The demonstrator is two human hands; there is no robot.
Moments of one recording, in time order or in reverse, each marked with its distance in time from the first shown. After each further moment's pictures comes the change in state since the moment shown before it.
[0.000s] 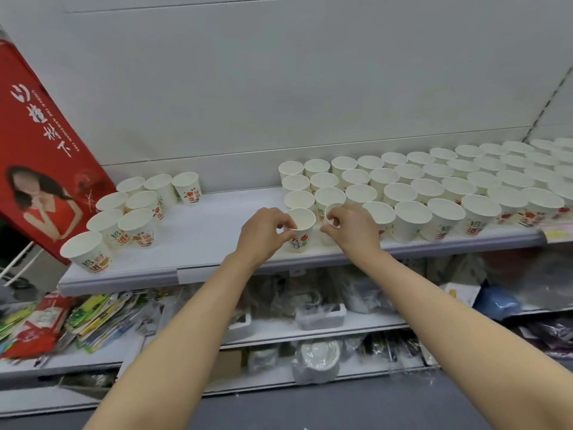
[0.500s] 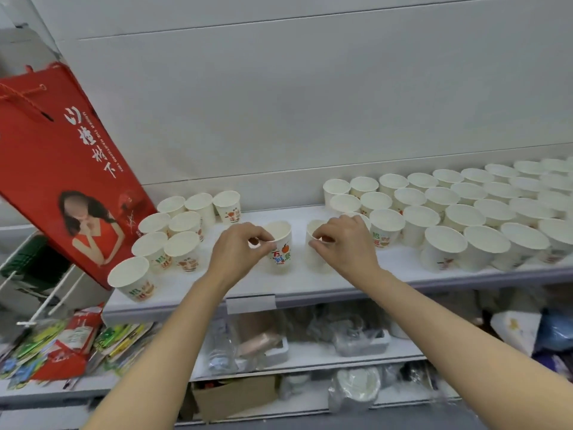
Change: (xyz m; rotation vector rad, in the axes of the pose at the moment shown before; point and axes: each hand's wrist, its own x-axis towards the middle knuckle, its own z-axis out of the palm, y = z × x) left_hand -0.012 -0.121 -0.085 -0.106 0.125 -0.104; right_hand 0.032 -0.103 0.048 0.124 0.172 -0.276
